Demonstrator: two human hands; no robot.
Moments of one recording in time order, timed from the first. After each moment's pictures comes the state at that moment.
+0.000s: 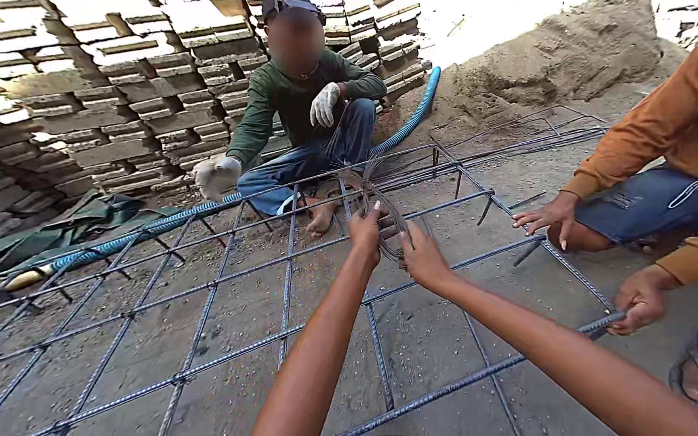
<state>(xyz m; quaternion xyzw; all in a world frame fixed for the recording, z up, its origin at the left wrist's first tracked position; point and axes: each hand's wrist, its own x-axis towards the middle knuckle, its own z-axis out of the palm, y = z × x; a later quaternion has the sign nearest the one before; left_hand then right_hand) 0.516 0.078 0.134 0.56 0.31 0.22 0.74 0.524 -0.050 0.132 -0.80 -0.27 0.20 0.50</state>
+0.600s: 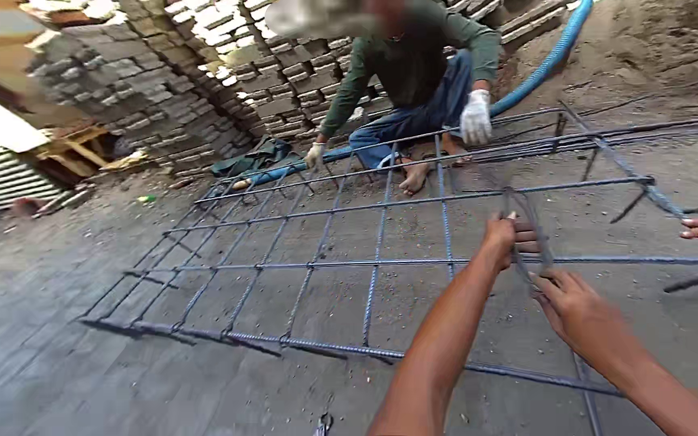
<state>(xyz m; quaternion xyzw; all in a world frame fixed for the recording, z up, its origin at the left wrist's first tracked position) 0.535 0.029 0.043 0.51 0.33 0.08 0.79 0.511 -0.145 0.008 -0.80 -0.51 -0.10 0.28</state>
